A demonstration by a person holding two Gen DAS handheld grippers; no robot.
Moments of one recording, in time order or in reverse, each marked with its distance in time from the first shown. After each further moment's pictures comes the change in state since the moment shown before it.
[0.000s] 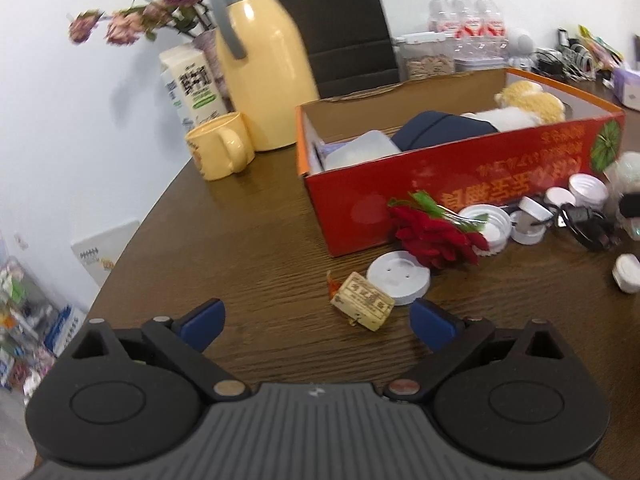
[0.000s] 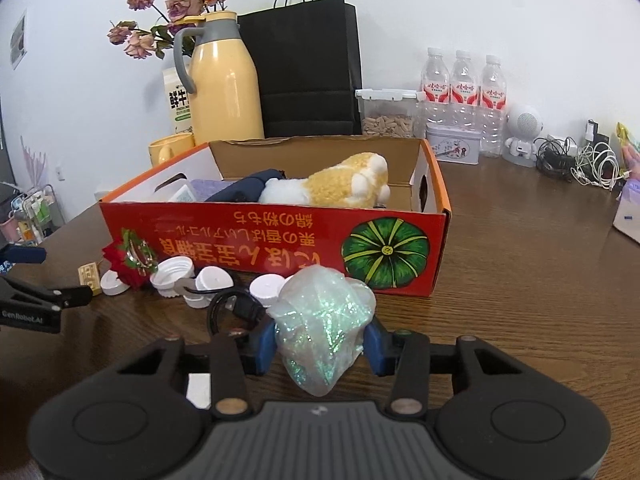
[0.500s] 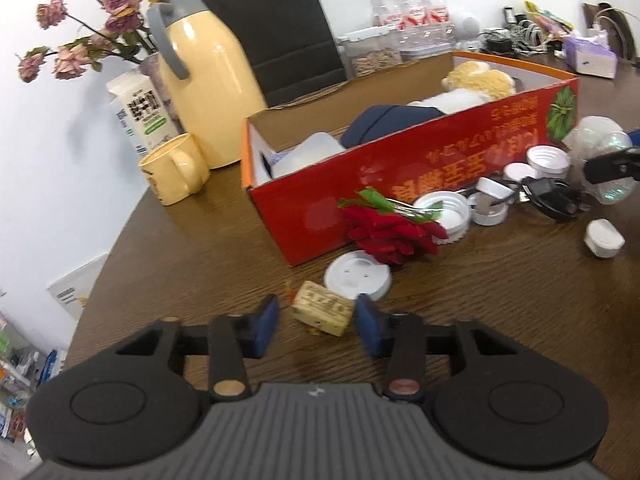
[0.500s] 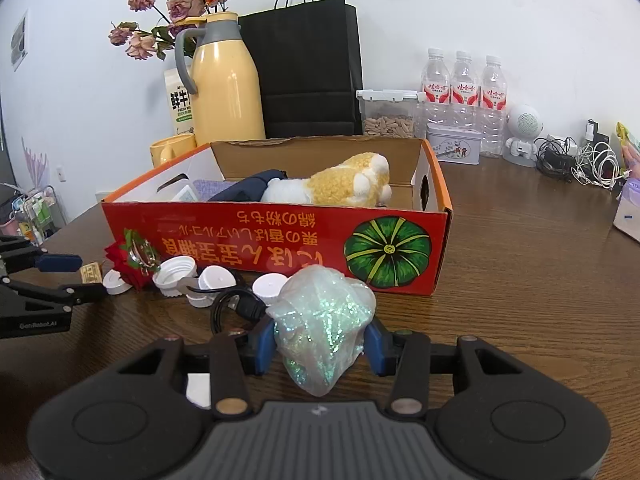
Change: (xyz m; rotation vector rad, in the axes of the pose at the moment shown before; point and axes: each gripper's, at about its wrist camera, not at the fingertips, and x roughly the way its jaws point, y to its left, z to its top) left arm 0.005 -0.012 -0.001 0.130 -0.020 -0.102; right arm -0.001 0.001 -0.001 0.005 -0.002 0.000
